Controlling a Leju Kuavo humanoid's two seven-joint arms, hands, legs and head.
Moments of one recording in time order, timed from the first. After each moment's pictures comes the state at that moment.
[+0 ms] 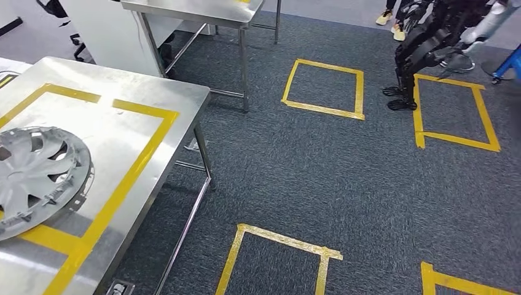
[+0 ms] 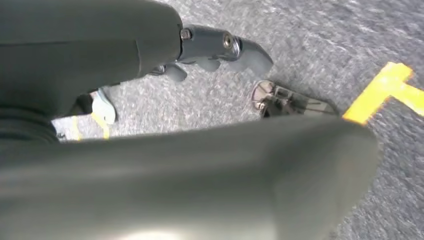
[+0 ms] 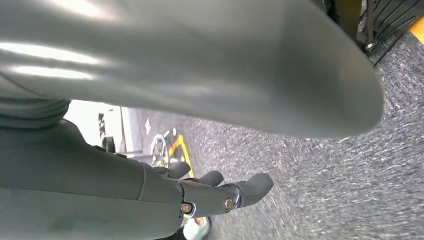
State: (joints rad) left arm -0.11 0.04 -0.96 -0.20 1.11 0.21 -0.02; right arm -0.11 0.03 -0.40 -0.19 -0.08 -0.25 0.27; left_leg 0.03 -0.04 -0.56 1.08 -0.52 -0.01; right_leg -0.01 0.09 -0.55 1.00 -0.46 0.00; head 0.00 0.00
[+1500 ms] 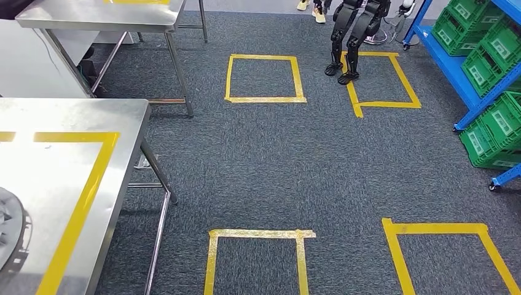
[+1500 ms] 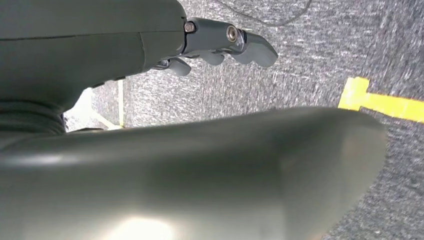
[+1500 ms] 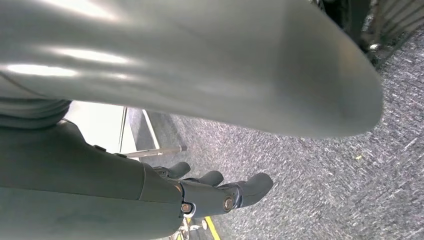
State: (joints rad) left arm -0.12 0.04 -0.98 -0.19 1.09 0.32 -0.02; right arm -0.11 0.03 -0.40 -0.18 -0.09 -0.26 0.24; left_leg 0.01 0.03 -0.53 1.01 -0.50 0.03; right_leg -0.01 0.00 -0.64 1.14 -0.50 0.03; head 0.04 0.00
